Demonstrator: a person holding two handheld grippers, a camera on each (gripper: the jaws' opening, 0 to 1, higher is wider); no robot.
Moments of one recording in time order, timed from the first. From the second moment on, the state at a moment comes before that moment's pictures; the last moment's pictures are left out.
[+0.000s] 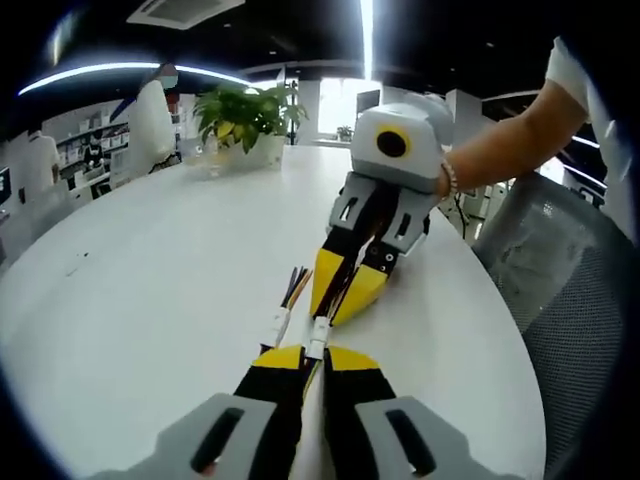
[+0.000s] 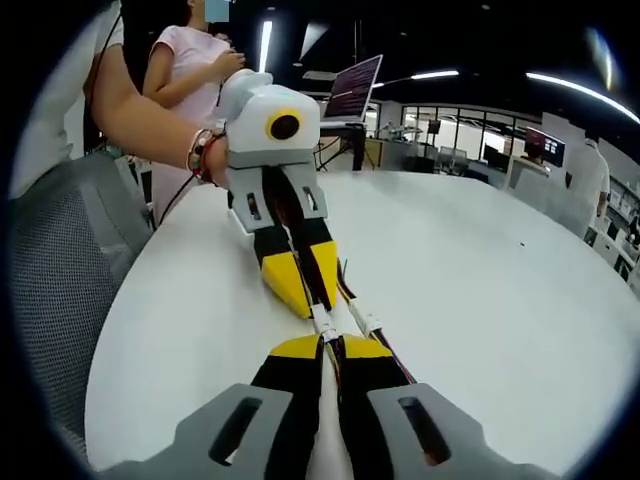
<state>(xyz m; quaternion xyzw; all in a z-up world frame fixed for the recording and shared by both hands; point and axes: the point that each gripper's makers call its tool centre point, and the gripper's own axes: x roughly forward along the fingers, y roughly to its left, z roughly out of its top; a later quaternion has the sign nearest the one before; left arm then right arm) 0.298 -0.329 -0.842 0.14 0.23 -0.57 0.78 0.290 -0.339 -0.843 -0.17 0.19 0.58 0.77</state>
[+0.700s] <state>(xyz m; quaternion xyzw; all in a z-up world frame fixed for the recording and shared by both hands) 0.299 -0.330 -0.847 0.14 0.23 -0.57 0.78 0.291 -0.341 -0.848 -0.16 0.19 0.58 0.78</state>
